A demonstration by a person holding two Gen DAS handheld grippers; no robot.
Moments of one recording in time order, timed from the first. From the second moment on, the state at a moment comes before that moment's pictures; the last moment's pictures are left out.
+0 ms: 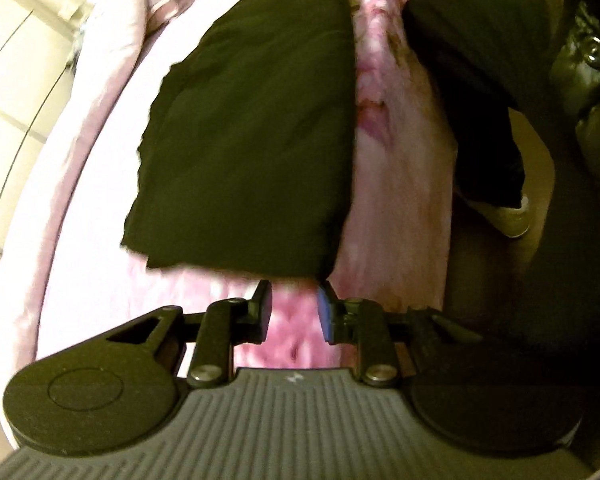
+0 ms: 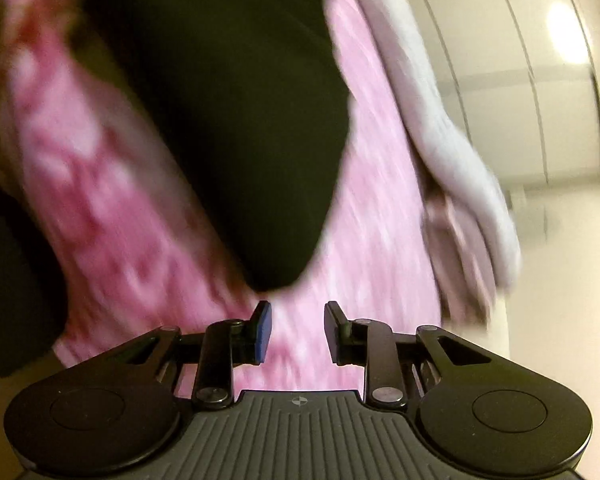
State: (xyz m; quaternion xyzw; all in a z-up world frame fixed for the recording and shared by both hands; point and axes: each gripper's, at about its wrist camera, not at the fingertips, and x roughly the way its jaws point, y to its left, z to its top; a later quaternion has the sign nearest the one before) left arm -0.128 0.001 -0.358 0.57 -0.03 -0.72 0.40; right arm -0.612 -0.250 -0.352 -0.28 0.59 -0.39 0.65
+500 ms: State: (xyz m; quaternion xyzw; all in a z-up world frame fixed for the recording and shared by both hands) left arm -0.118 -0.127 -0.322 0.45 0.03 -0.74 0.50; right arm -0.512 -0.297 -0.260 0.06 0.38 -0.39 0.84
